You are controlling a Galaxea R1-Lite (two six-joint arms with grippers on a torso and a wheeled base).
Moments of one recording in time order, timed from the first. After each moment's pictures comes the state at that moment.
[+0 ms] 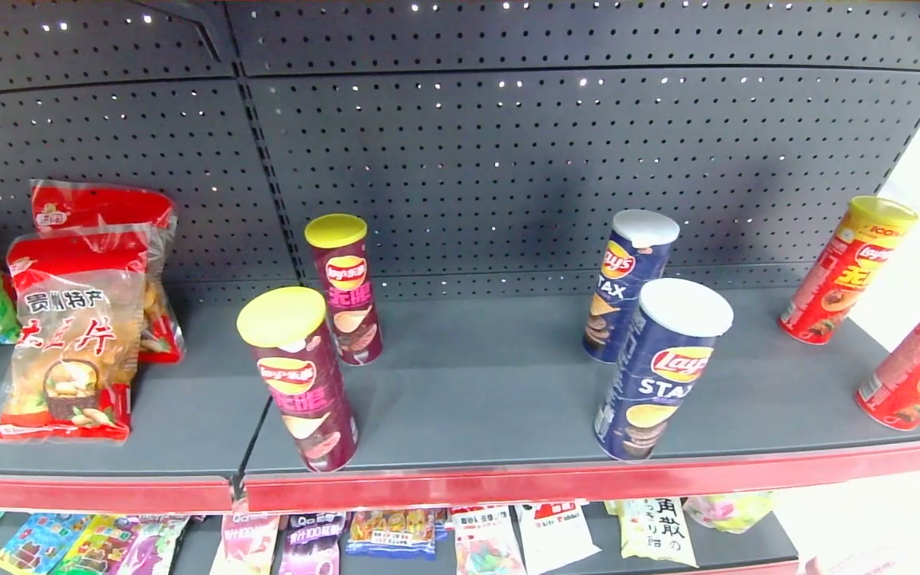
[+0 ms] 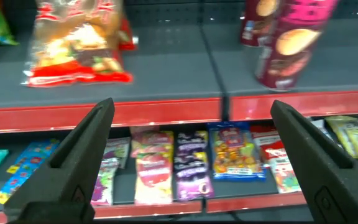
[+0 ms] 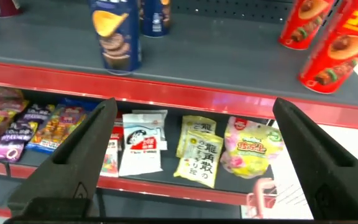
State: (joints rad) left arm 0.00 0.00 0.00 0.01 -0.02 0.01; right arm 0.00 0.00 -0.07 0.08 0.13 -0.10
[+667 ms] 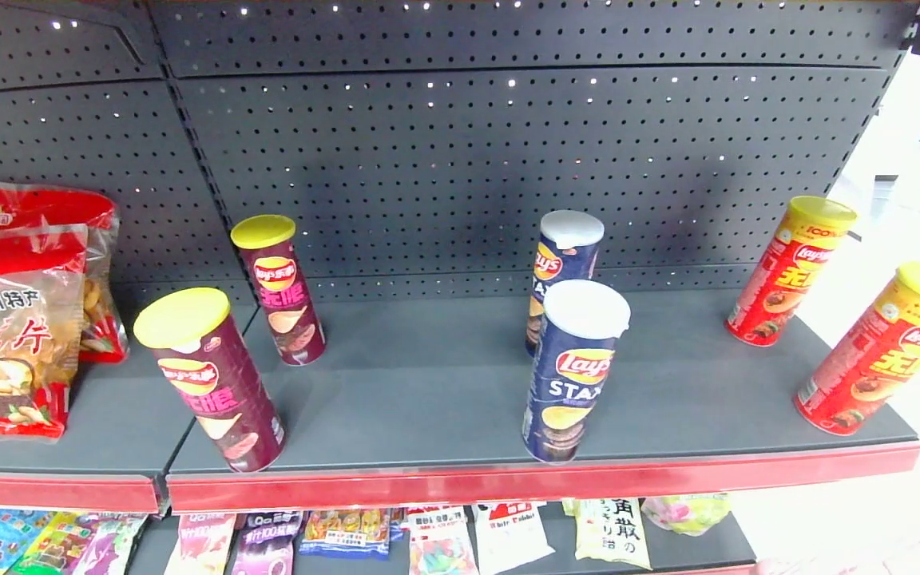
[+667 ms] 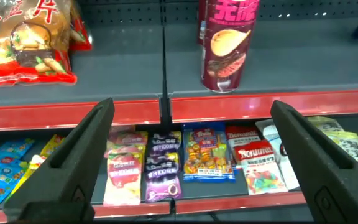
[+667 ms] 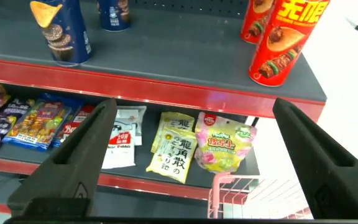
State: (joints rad) left arm 0.00 0.00 0.00 0.01 -0.02 0.01; right arm 0.00 0.00 -0.06 0.08 0.13 -0.10
